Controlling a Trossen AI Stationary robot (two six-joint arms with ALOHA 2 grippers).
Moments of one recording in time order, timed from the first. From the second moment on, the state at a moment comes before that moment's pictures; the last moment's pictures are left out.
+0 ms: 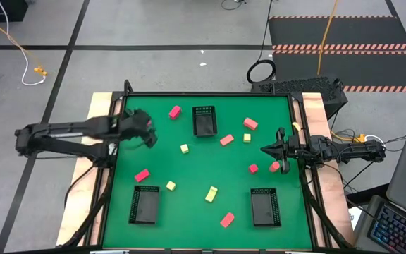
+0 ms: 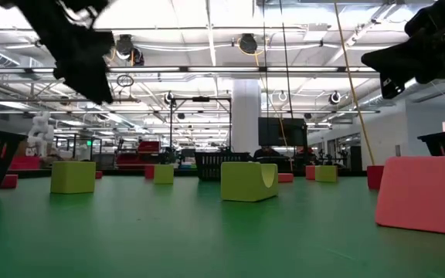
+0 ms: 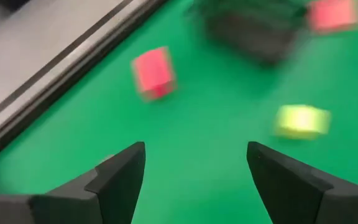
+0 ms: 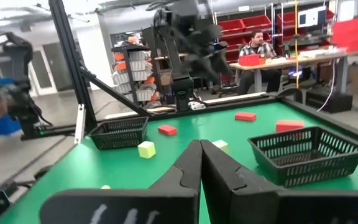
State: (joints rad) left arm 0.20 0.94 0.75 -0.79 -0.47 -0.43; right arm 0.08 0.01 0.01 0.06 0.10 0.16
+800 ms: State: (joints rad) left arm 0.83 1.47 0.81 -0.78 -0.12 -0.10; right arm 0.08 0.01 0.02 0.06 0.10 0.38
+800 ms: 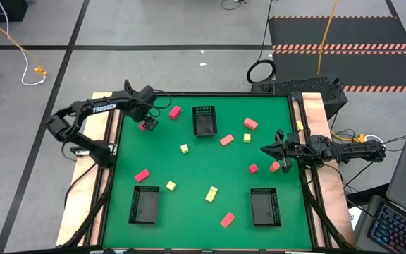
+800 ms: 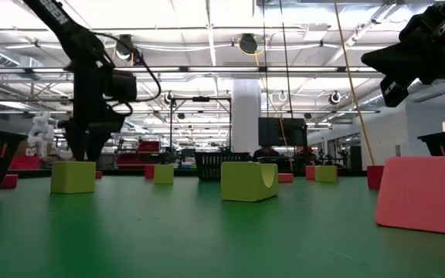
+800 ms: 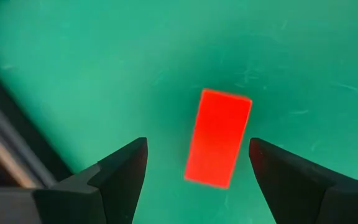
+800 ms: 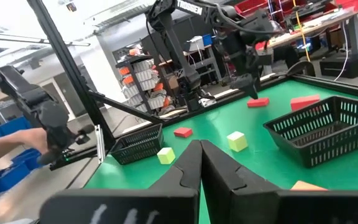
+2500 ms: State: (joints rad) left arm 0.38 1.59 1.25 -0.44 0.00 -0.09; right arm 0.08 0.01 0.02 0.06 0.10 0.38
